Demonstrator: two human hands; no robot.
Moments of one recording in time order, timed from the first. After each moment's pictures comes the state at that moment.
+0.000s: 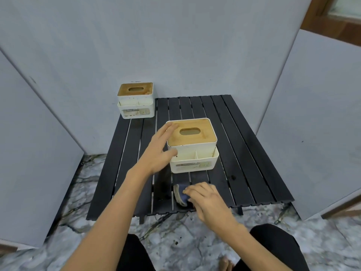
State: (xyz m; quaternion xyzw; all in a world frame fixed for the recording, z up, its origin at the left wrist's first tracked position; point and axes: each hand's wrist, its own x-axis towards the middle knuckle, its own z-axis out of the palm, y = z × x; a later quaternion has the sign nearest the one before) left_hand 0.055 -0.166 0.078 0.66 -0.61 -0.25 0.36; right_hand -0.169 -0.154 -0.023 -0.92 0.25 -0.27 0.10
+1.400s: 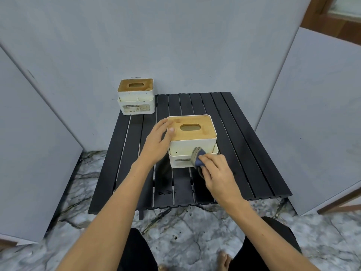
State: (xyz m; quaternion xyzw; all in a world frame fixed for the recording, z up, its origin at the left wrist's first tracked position) left_hand 0.066 -0.185 0.055 0.69 -0.55 -0.21 0.42; right_hand -0.166 -0.185 0.015 -0.85 0.33 -0.40 0.08
